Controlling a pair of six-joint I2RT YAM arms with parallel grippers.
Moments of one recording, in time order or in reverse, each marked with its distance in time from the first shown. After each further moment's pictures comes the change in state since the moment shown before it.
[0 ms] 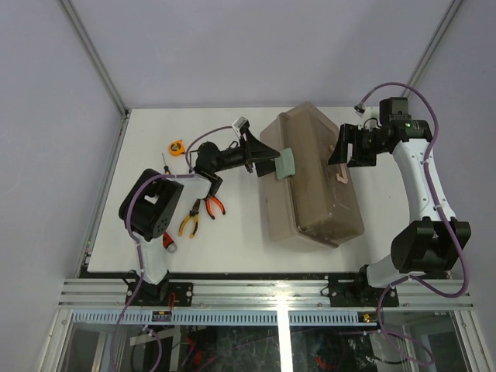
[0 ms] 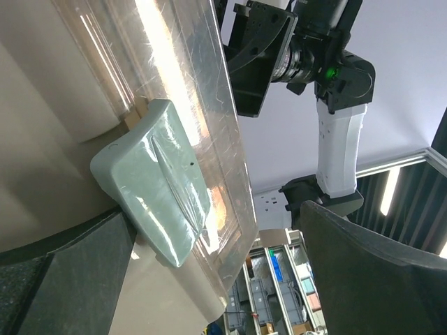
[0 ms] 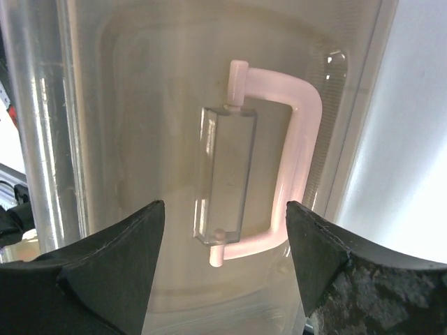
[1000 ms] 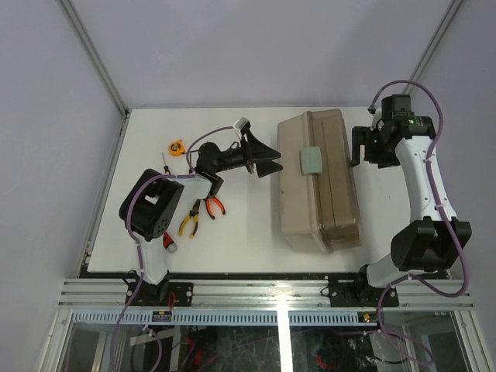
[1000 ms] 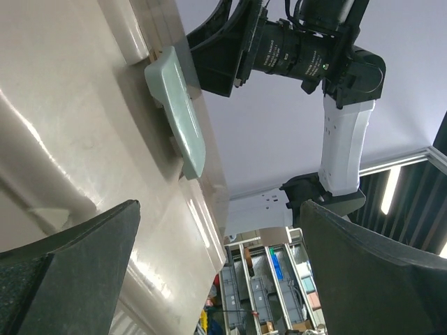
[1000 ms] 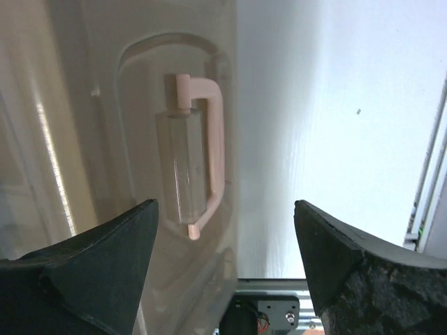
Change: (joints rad) left arm -0.004 0.000 0.000 -0.003 -0.003 0.007; right arm -0.006 0.011 0.060 -0.072 0.426 -0.018
